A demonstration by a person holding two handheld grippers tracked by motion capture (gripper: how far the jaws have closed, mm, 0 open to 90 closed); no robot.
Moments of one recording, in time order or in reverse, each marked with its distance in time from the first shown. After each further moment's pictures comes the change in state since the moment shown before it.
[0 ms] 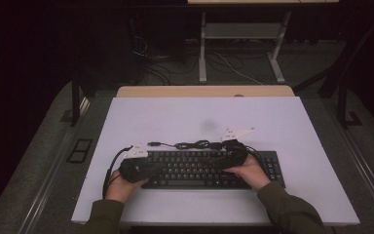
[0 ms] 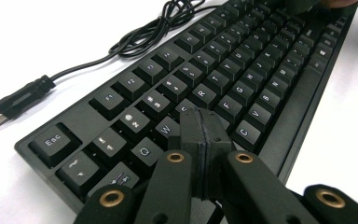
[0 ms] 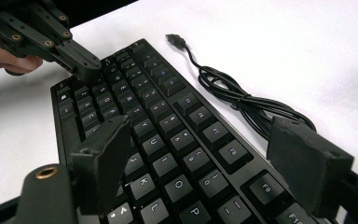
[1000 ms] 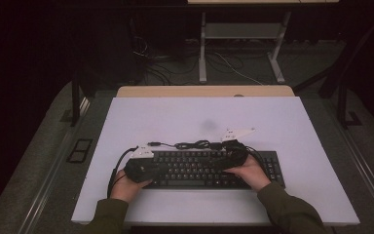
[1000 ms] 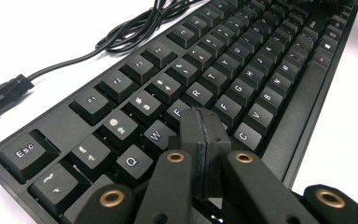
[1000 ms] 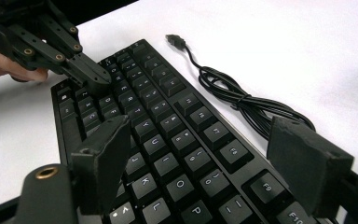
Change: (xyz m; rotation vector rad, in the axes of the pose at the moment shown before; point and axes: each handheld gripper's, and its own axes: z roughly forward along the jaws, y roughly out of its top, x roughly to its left) left arm -0.003 0.002 0.011 0.024 -0.010 0.001; right arm 0.002 0.000 -0.001 -0.001 -0.006 -0.004
